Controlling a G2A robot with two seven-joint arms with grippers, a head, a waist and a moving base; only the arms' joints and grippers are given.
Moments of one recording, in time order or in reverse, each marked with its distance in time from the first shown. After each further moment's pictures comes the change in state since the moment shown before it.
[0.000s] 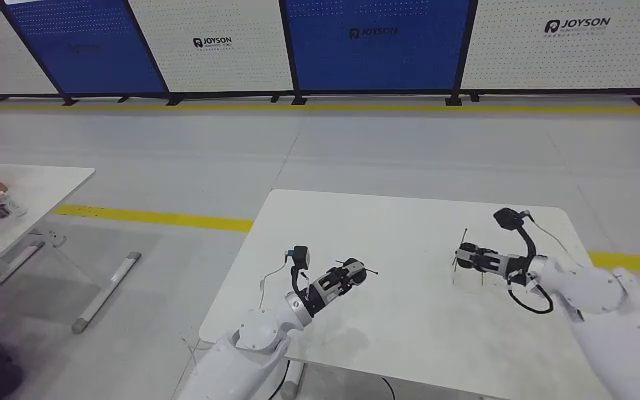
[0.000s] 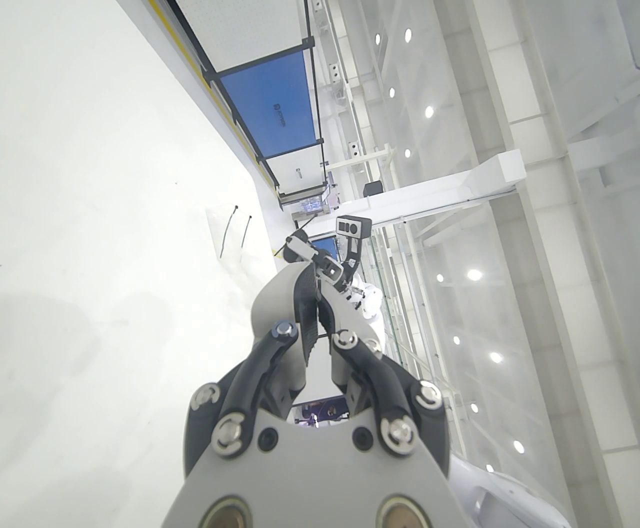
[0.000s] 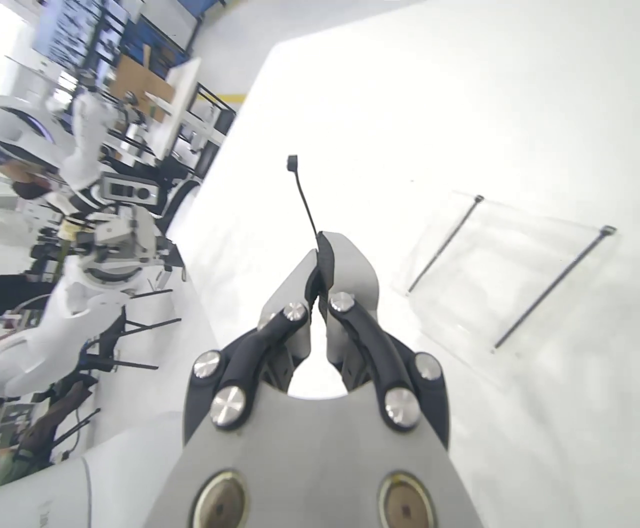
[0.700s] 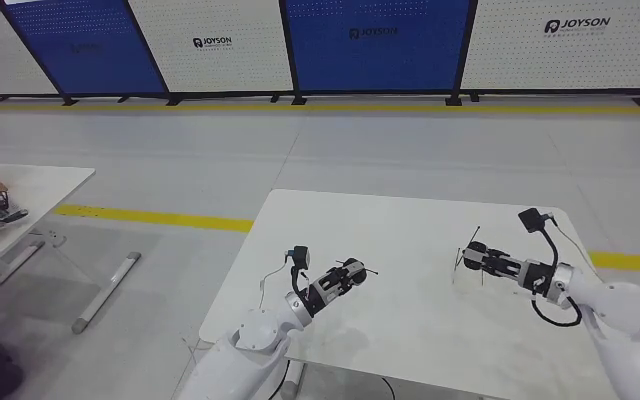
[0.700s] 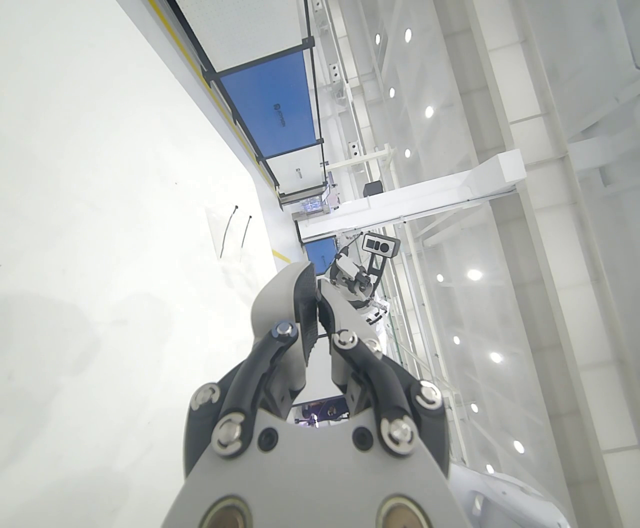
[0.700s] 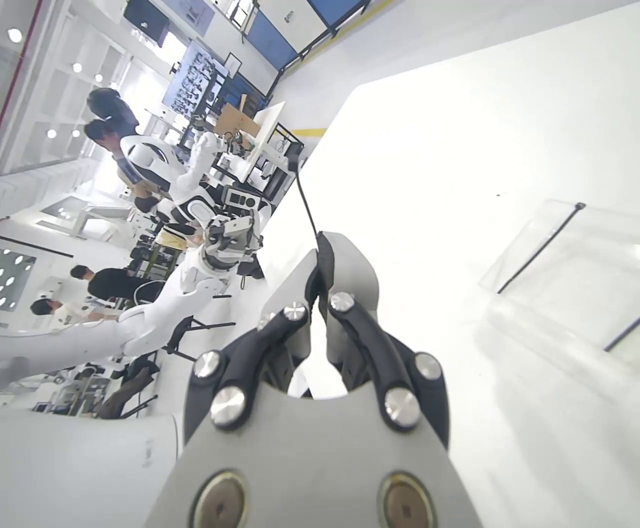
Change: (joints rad) left arm 0.000 0.000 0.000 0.000 0.000 0.000 0.000; right arm -0.127 0.036 0.135 -0.165 0.171 0.005 0.071
